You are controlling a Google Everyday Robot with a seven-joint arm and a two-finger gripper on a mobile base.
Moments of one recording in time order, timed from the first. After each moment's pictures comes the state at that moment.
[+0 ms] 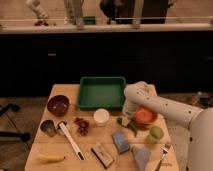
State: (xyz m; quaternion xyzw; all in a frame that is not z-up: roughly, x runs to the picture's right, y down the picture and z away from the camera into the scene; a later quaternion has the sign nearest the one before) arm 0.125 0.193 0.868 -0.39 0.01 0.21 0.90
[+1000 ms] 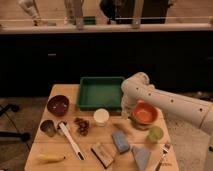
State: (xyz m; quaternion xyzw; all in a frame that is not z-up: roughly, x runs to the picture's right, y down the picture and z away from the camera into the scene) arm 0.121 0.140 0.814 -0.32 0.02 0.18 0.93
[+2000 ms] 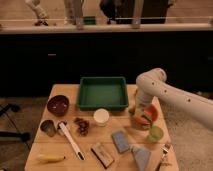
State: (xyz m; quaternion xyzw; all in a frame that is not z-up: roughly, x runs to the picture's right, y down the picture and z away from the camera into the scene) arm 0.194 0.131 0.790 -0.34 0.03 0.17 0.93
